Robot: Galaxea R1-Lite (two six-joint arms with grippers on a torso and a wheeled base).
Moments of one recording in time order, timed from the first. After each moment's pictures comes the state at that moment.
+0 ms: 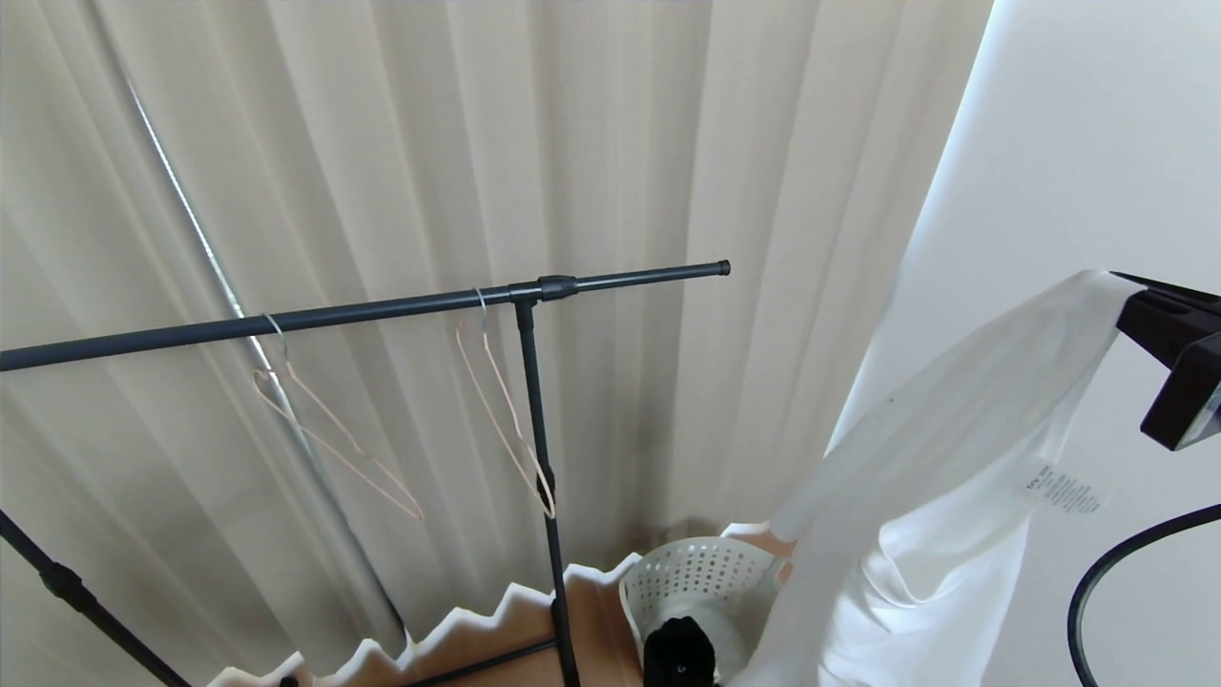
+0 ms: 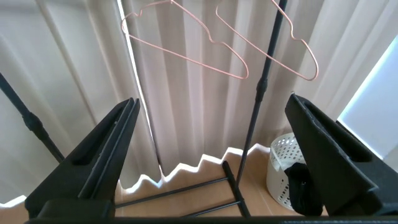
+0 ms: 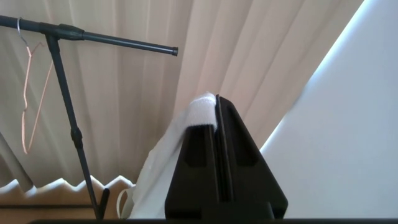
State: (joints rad) left arm 0.00 0.00 0.00 0.02 0.04 0.03; right arm 0.49 1.10 -0.66 -0.47 -0.30 -0.19
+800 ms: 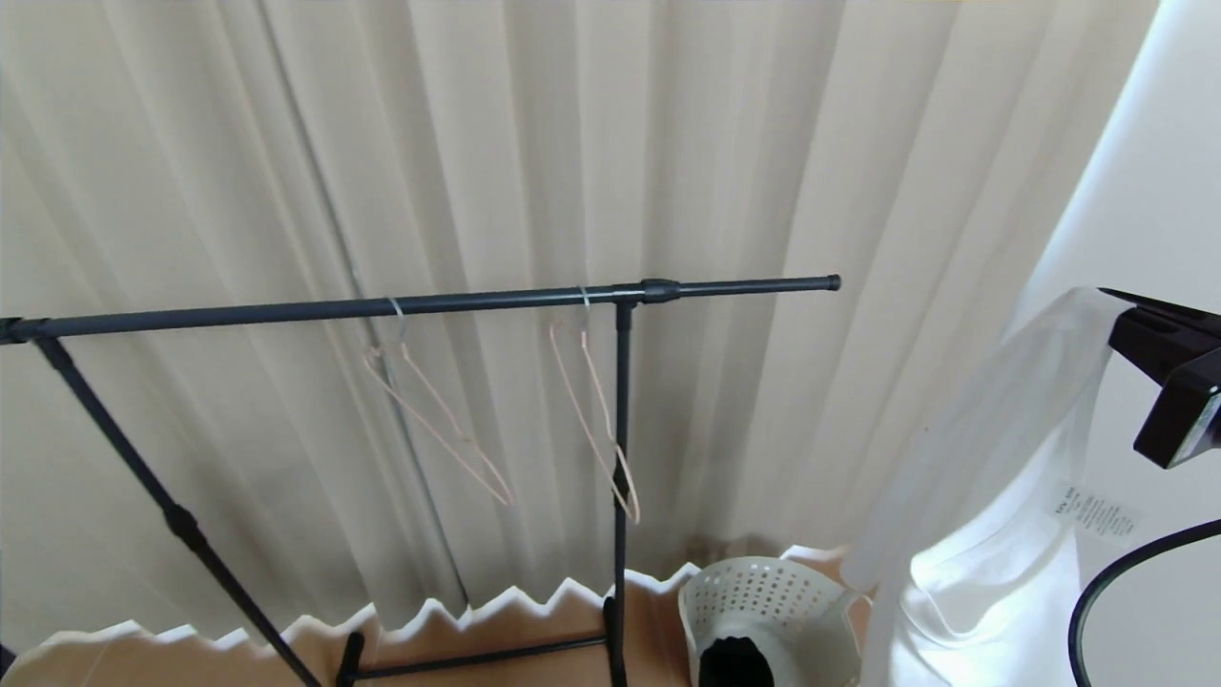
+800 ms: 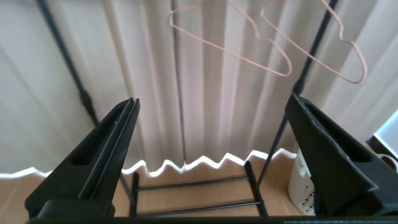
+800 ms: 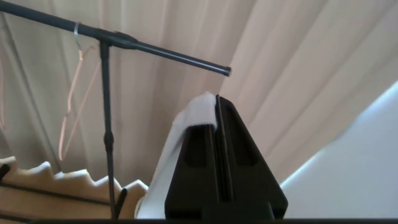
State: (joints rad) left arm 0.00 0.00 0.00 0.01 0.04 0.03; right arm 0.47 1.10 -0.63 -0.47 -0.27 -0.22
